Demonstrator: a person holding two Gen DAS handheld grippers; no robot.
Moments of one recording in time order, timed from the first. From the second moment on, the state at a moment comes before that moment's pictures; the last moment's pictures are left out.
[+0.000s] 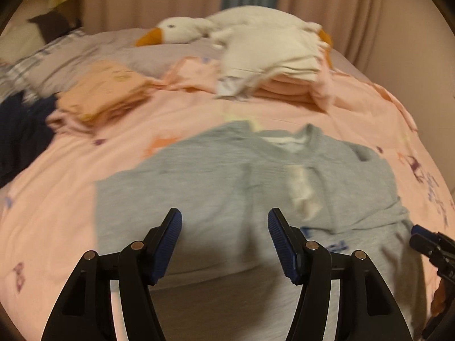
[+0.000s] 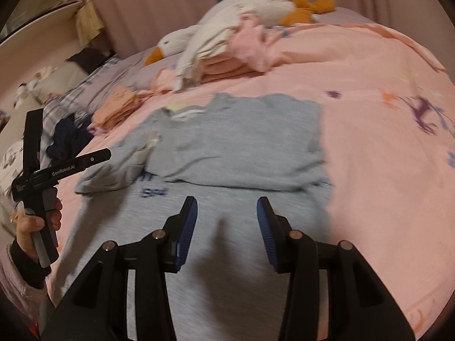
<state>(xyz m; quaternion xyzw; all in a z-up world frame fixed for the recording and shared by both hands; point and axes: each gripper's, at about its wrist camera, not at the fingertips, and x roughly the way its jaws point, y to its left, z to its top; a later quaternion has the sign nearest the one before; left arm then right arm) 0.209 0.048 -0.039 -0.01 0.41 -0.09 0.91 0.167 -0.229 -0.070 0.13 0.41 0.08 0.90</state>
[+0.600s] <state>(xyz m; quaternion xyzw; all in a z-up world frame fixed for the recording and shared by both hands) 0.220 0.127 -0.100 -0.05 0.48 -0.03 0.88 0.275 -0.070 -0.109 -0.16 0.44 0.11 0.88</state>
